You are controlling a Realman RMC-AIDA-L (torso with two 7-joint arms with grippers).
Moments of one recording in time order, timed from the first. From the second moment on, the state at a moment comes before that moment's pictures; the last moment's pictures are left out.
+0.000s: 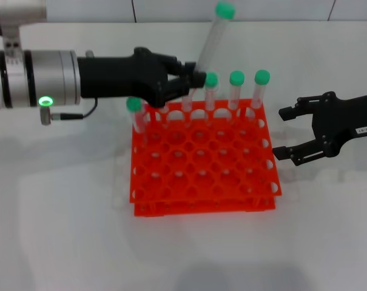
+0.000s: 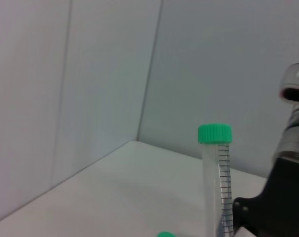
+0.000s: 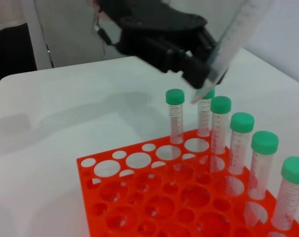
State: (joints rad) left arm -0.65 -2.07 0.97 0.72 1.77 1.45 -1.52; right arm 0.59 2.00 -1.00 -0.92 -2.05 -1.54 1.52
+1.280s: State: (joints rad) left arm -0.71 -2.03 0.98 0.63 1.94 1.47 -1.51; right arm 0.61 2.01 -1.00 -0.89 -2.04 -1.52 1.51
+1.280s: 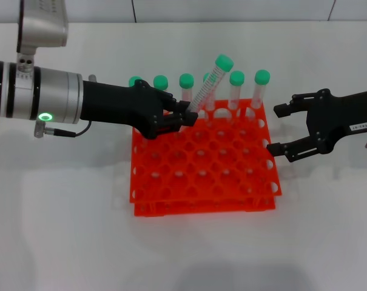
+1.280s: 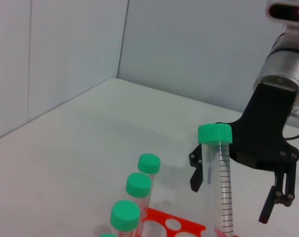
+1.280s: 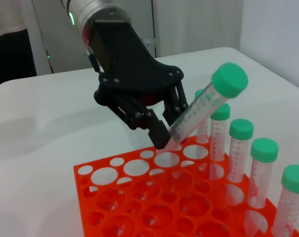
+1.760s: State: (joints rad) left arm -0.72 -2.04 0.98 0.63 1.95 1.46 -1.50; right arm 0.63 2.00 -0.98 -0.89 -1.99 -1.53 1.60
